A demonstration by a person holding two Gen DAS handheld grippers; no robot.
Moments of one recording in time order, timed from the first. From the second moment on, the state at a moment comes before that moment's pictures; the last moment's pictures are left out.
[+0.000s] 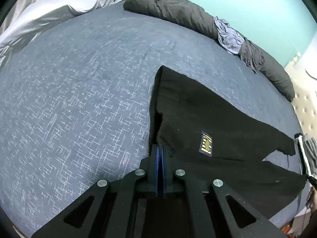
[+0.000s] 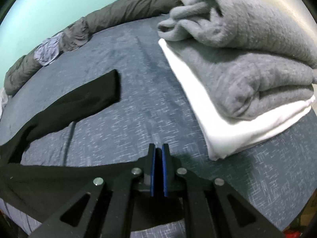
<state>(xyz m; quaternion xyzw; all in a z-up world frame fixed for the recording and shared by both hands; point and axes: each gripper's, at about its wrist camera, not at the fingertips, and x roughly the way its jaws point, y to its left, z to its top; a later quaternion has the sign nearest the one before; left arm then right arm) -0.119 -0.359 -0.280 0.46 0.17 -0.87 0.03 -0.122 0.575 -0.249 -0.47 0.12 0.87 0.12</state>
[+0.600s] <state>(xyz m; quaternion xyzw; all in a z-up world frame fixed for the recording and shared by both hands) -0.086 -0.347 -0.291 0.50 0.15 -0.85 0.02 -0.103 0.581 -0.252 -0.46 0.10 0.87 0.12</state>
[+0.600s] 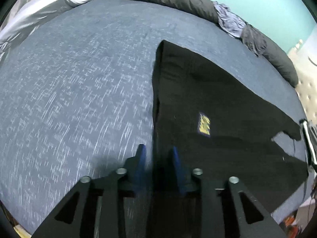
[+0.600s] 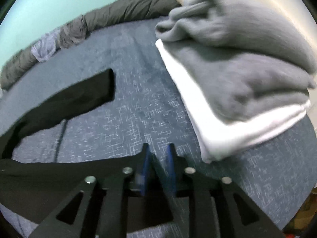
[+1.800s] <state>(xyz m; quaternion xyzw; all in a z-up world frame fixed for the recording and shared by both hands) 0.014 -0.355 -0.299 0.47 0.26 -0.84 0.02 -0.044 0.577 -0.256 -0.47 0.21 0.86 0.05</state>
